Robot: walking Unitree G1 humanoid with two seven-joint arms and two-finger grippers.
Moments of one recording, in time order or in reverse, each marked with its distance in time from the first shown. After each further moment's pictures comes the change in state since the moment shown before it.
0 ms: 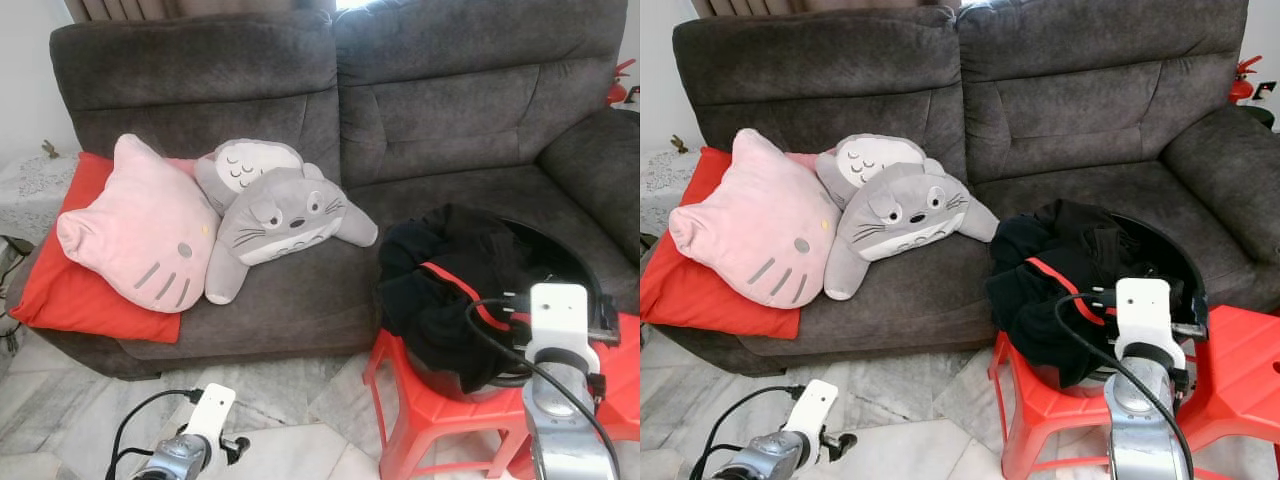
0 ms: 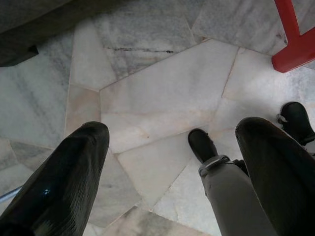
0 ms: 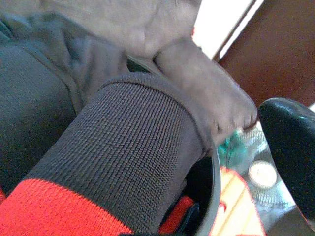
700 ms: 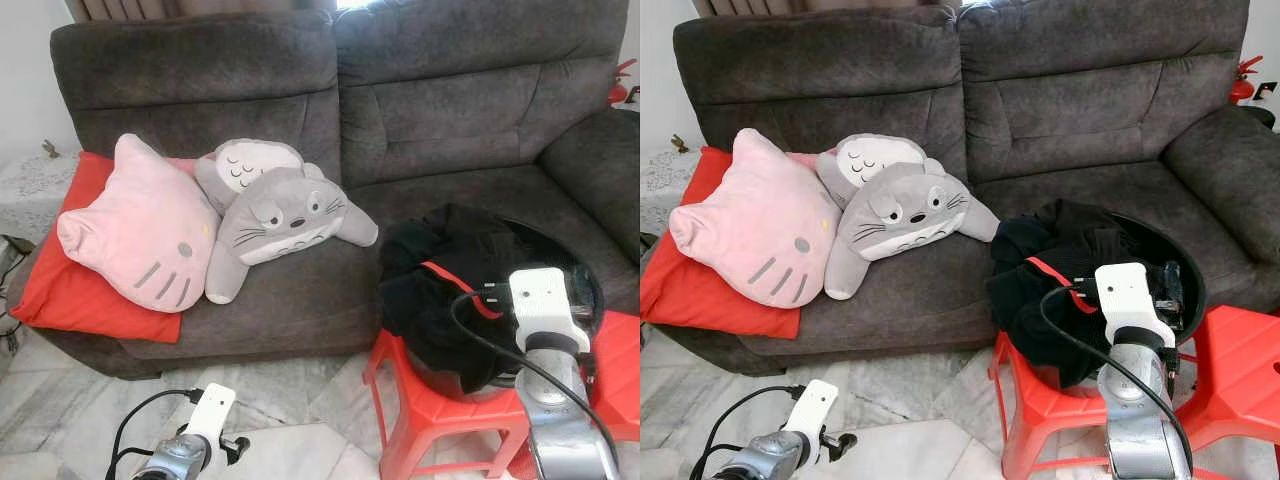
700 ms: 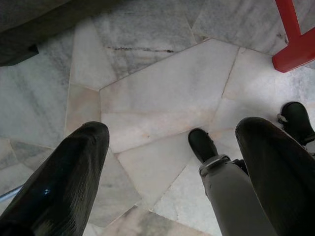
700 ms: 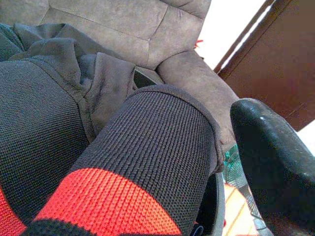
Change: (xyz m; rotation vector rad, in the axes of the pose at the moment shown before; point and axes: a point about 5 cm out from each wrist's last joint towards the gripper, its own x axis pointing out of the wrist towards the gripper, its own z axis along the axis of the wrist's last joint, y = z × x) left arm 0.000 0.000 0.000 0.001 0.000 0.000; right arm 0.006 0.002 0.002 -0.021 -0.024 0.011
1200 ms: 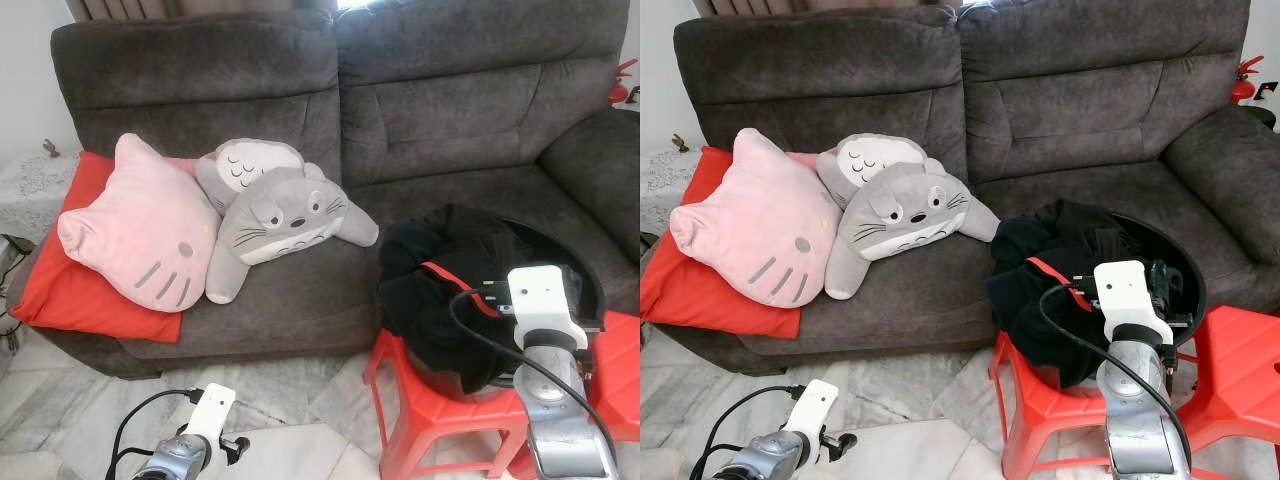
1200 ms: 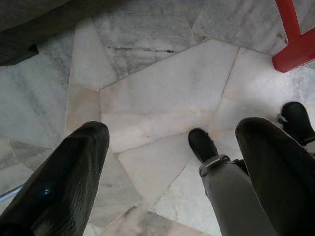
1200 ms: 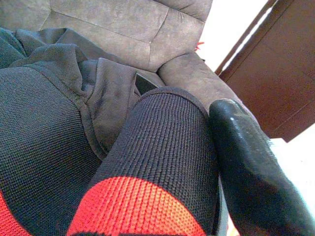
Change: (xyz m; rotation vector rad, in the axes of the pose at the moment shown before) left arm 0.000 0.000 0.000 0.000 0.000 0.000; right arm 0.003 0.001 0.002 0.006 -0.008 0.003
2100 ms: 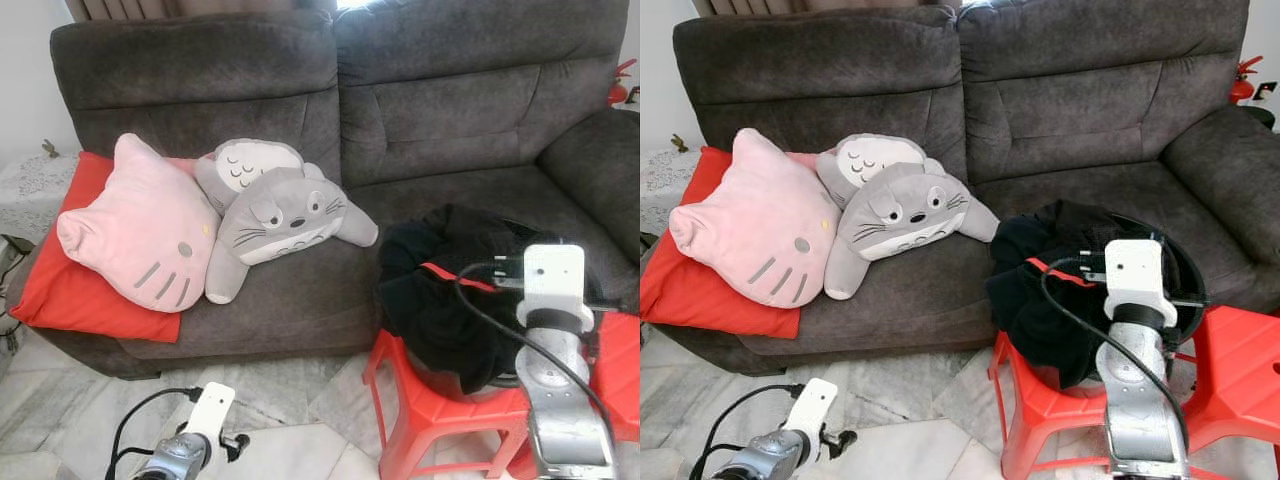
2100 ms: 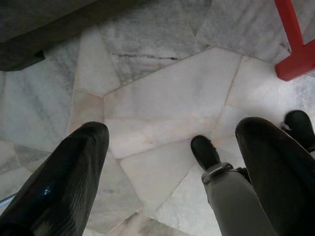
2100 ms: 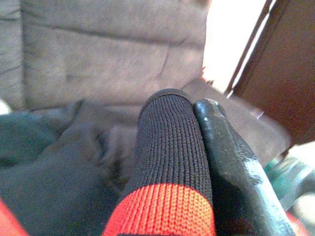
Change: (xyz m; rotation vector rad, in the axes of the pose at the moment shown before) left arm 0.000 0.002 0.002 -0.003 -0.028 0.025; right arm 0.005 0.012 0.012 0.297 -0.052 0.001
